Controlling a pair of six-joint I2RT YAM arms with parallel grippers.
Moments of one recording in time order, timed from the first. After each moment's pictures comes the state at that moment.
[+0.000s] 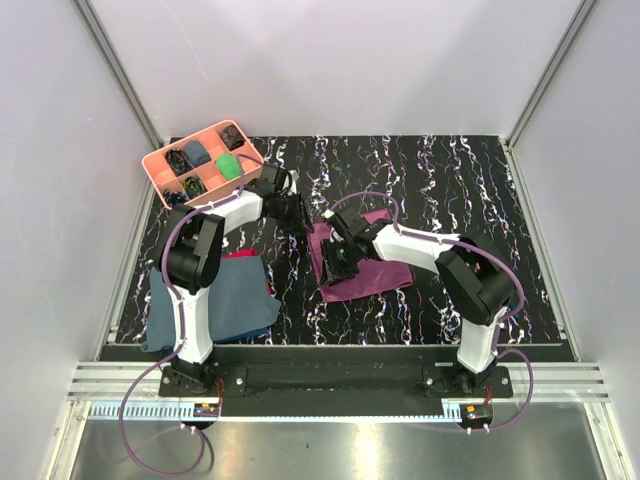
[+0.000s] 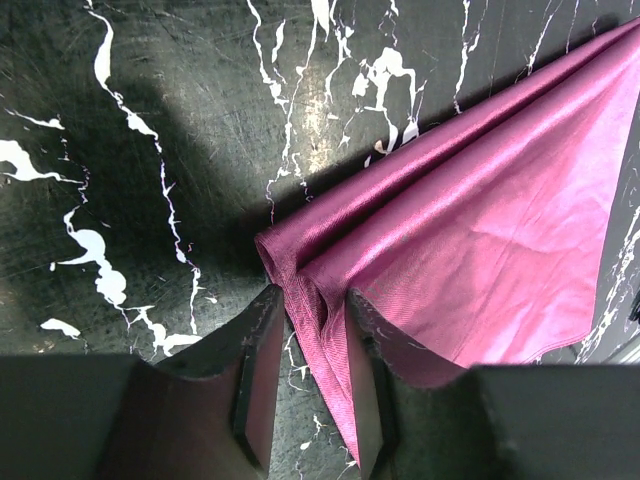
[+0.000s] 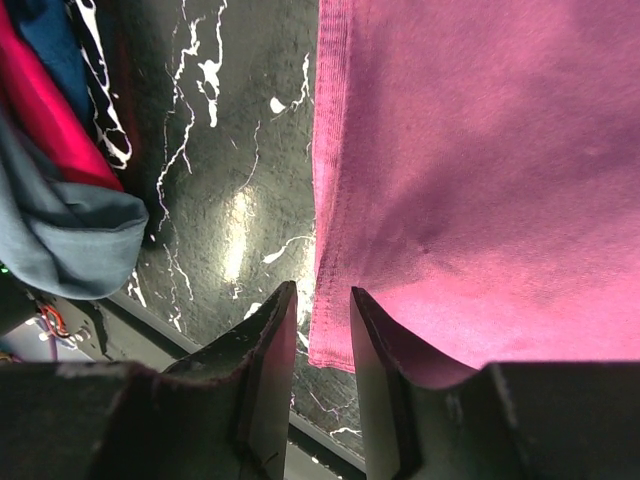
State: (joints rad) left arm -0.35 2.04 1.38 -0.35 0.39 -0.51; right arm 0.74 1.86 1.19 -0.40 -0.31 0.59
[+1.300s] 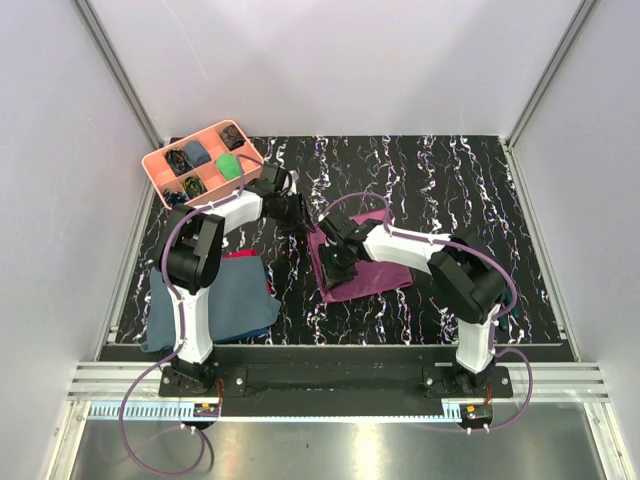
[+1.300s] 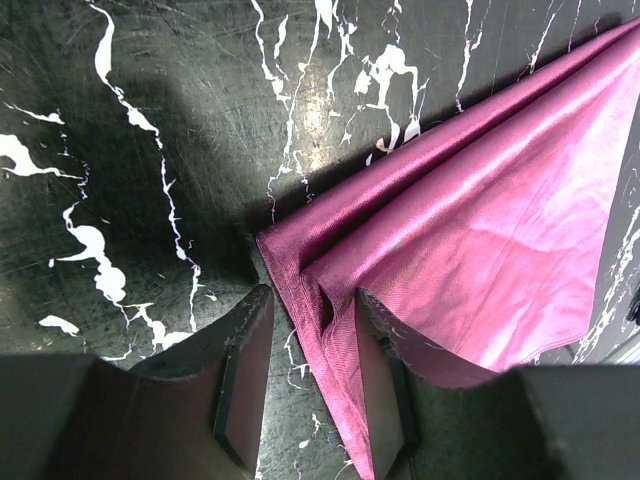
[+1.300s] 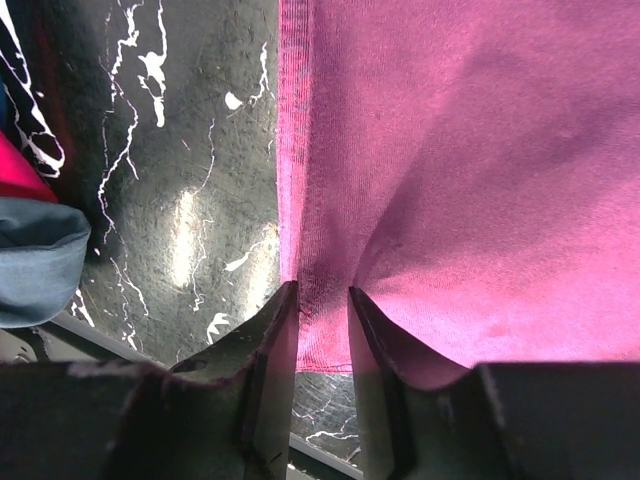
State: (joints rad) left arm -0.35 2.04 1.38 -0.35 0.39 -0.52; right arm 0.79 1.90 1.25 -0.51 -0.19 0.56
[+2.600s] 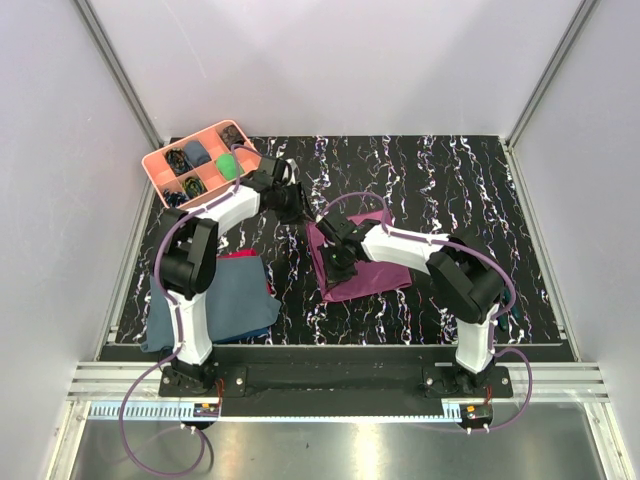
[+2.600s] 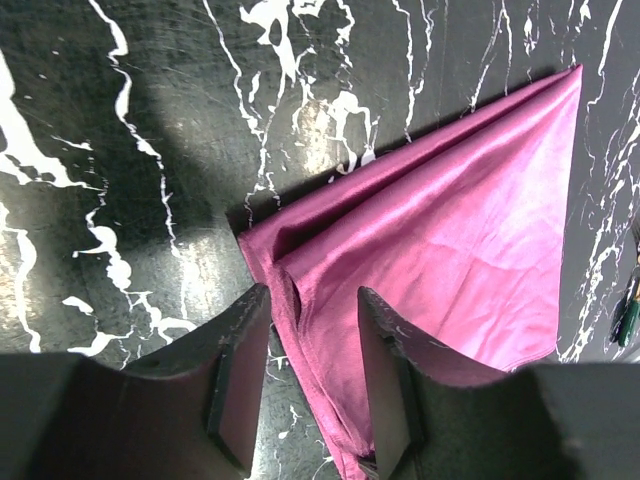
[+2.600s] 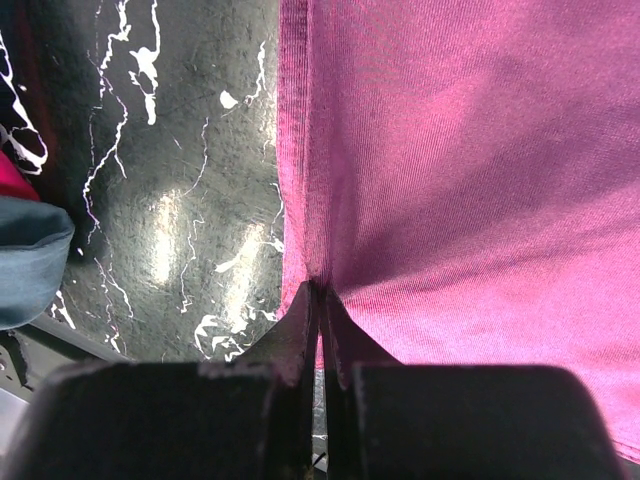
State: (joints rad) left arm -0.36 1.98 1.42 -0.38 0.34 -0.54; right arm 0.81 1.91 1.26 -0.52 -0.16 0.53
